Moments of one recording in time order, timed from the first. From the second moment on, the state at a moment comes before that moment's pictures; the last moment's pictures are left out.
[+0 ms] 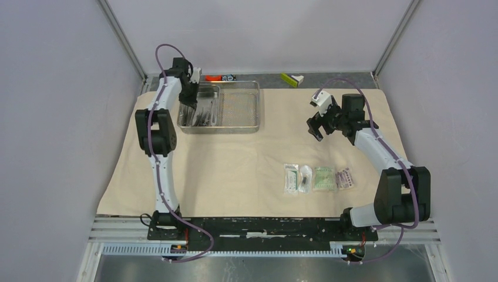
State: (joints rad) left arm -0.02 2.34 2.08 -0.89 0.10 0.16; right arm 0.07 1.42 0.95 -0.25 -0.47 -0.62
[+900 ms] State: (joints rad) left arm -0.11 1.67 1.43 -0.53 0.83 0.15; right arm 0.27 1.47 1.10 -0.12 -0.70 -0.39
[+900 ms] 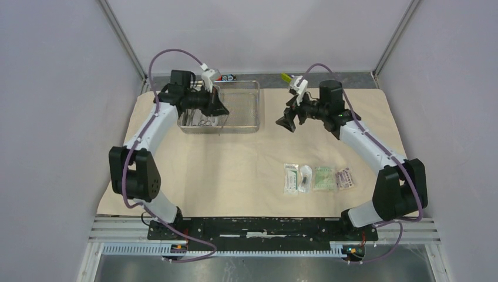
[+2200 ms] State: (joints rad) left arm -0.54 1.43 1.19 -0.34 0.46 0.16; right arm 0.42 1.69 0.96 0.66 -0.92 0.55
